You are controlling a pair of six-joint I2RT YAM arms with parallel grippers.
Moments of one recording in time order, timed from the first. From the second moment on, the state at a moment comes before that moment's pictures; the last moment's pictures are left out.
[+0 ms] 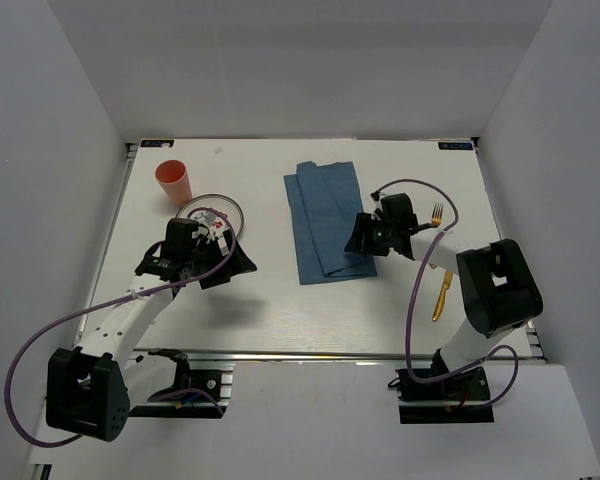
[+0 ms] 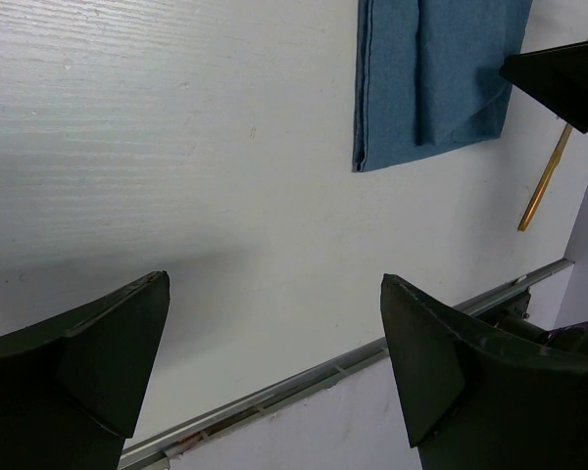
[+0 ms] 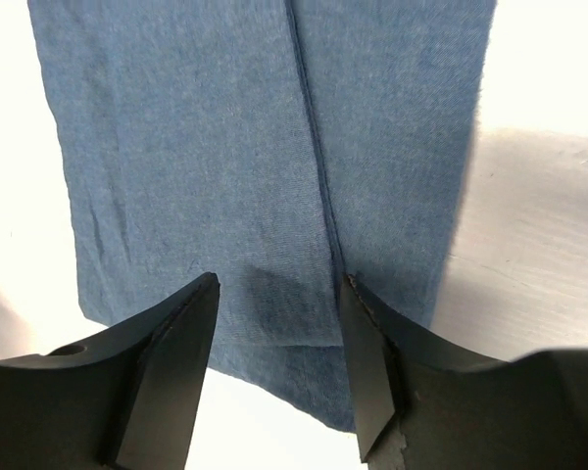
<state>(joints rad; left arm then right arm) -0.22 1.07 0.67 -0.44 0.38 -0.57 0.36 1.66 0.86 -0.06 -0.29 0.40</state>
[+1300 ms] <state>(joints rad) -0.31 1.46 0.75 -0.08 0.57 -0.70 0.36 1.45 0.83 -0.01 -0.42 0.51</state>
